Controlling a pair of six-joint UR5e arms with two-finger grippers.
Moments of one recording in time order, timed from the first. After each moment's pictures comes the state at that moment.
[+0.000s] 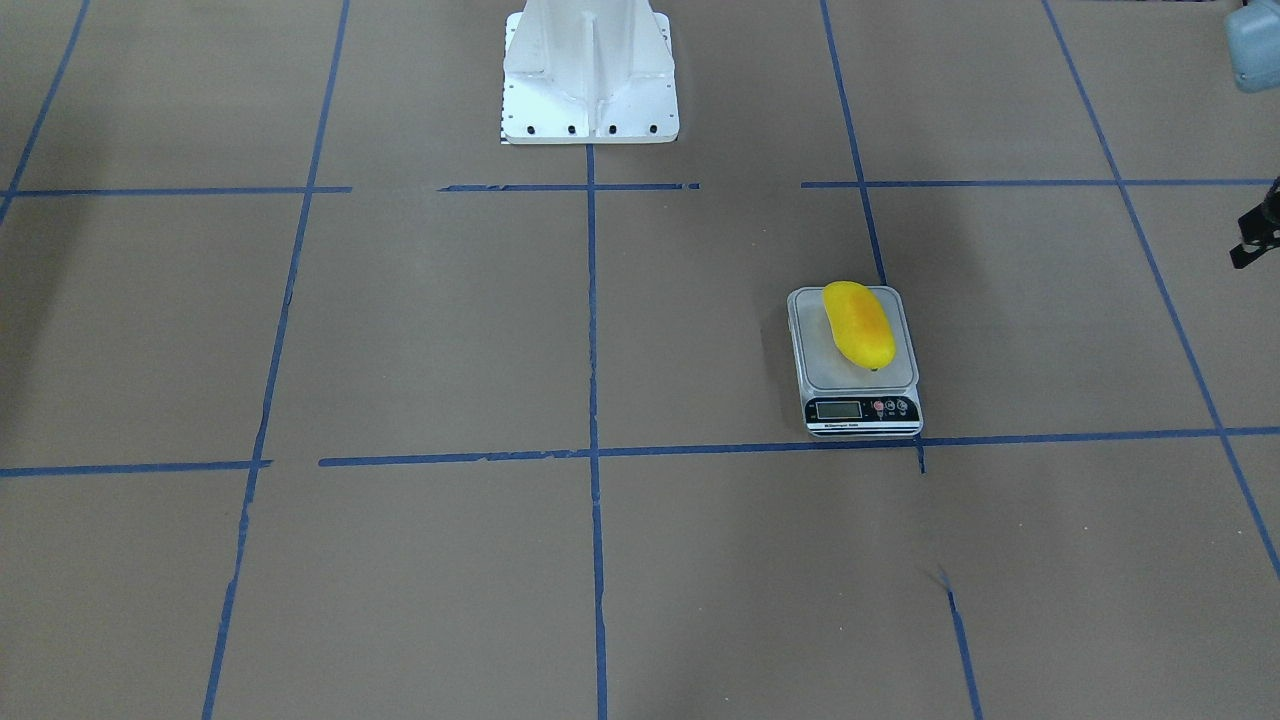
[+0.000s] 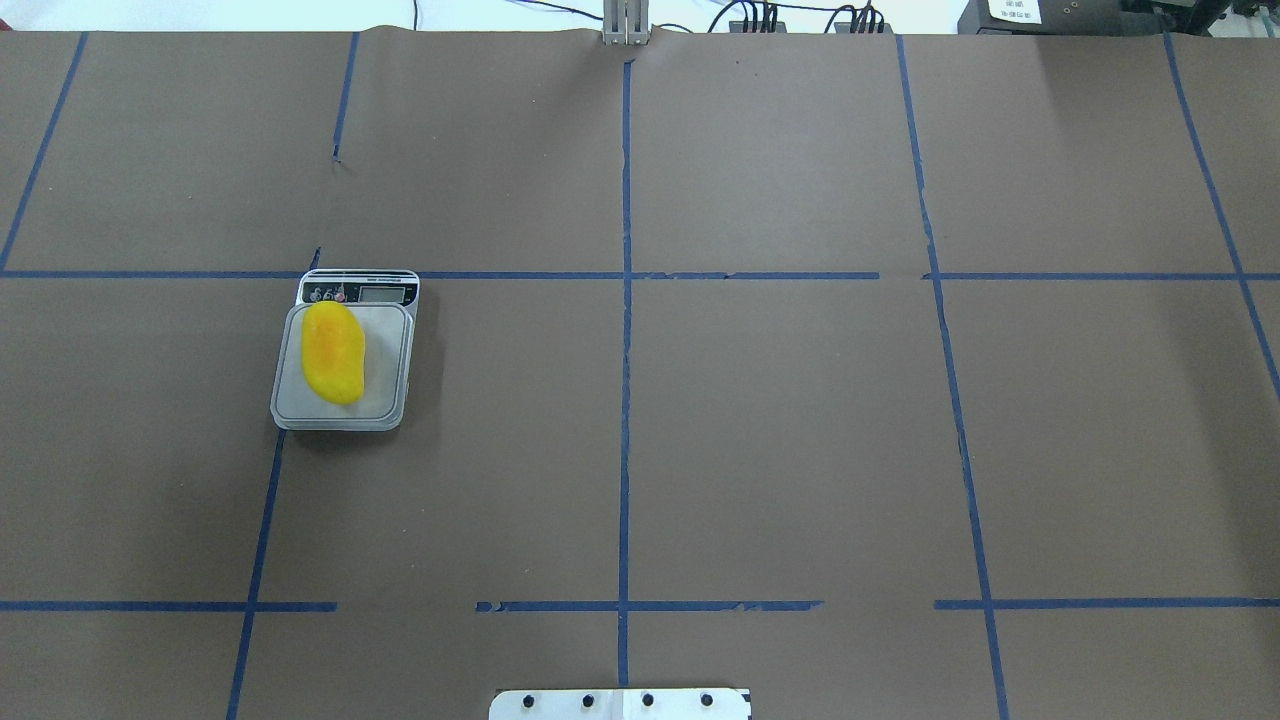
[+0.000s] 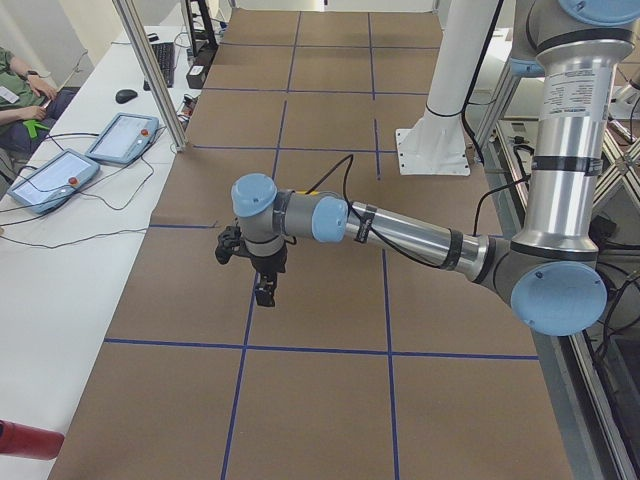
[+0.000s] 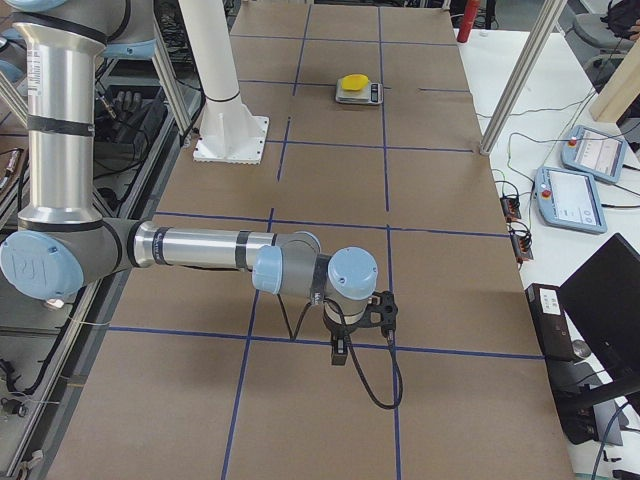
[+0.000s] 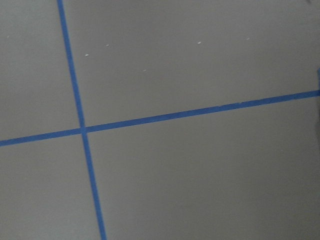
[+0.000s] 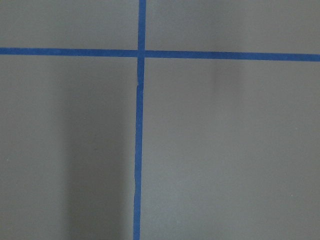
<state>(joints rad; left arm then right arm) -1.48 -1.59 -1.76 -1.43 -2.30 0.04 1.62 -1.66 1.66 -1.68 2.35 -0.12</state>
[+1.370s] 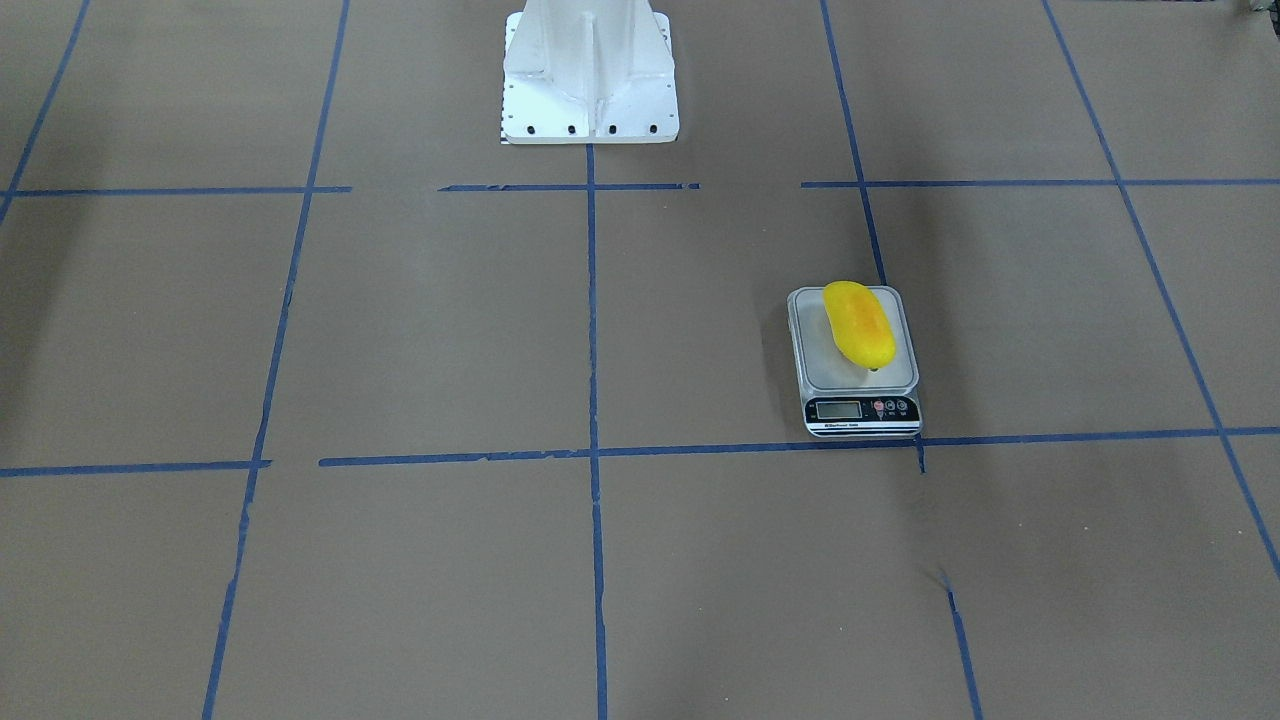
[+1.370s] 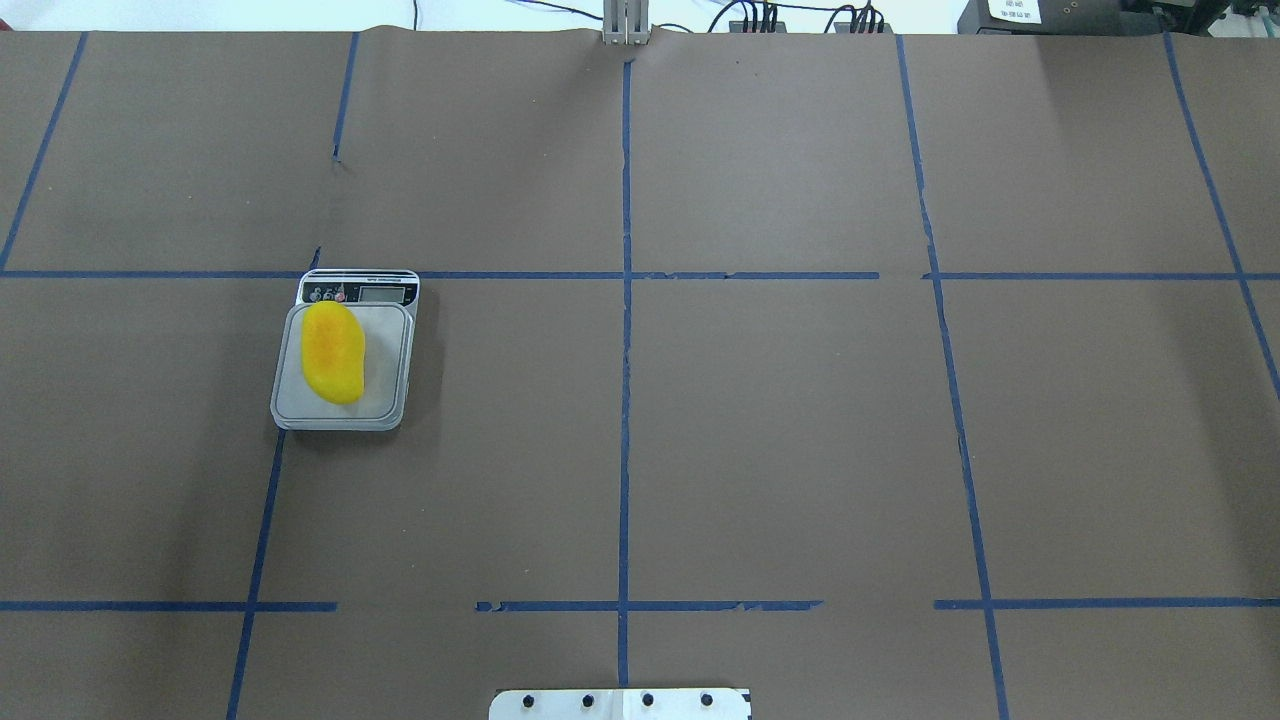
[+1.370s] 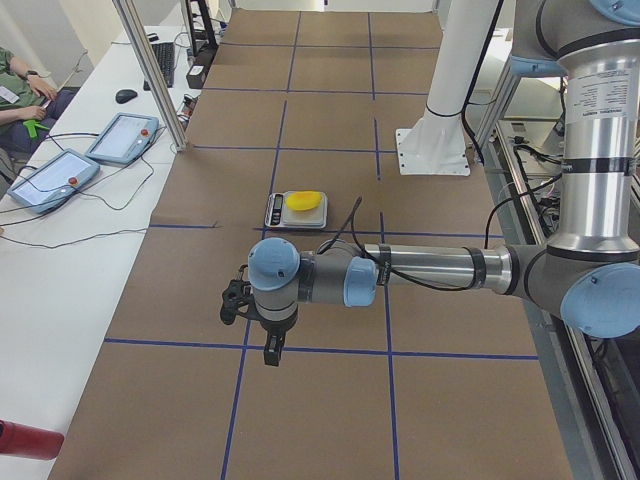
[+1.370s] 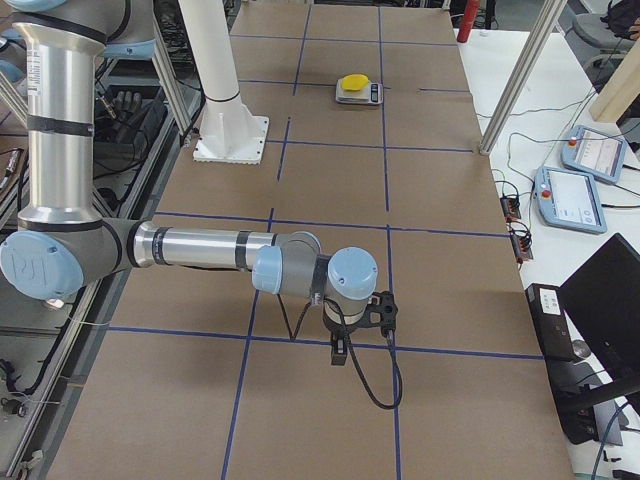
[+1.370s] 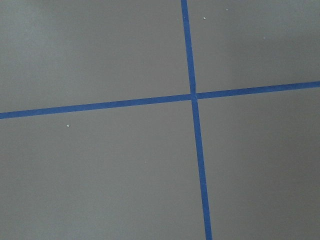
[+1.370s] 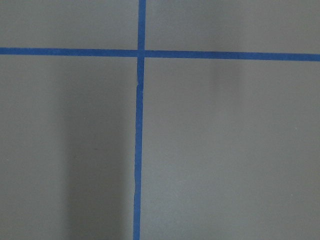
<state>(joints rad) -1.62 -1.51 -1.65 -1.61 -2.35 0.09 1.62 -1.66 1.66 -1.68 2.35 -0.12</state>
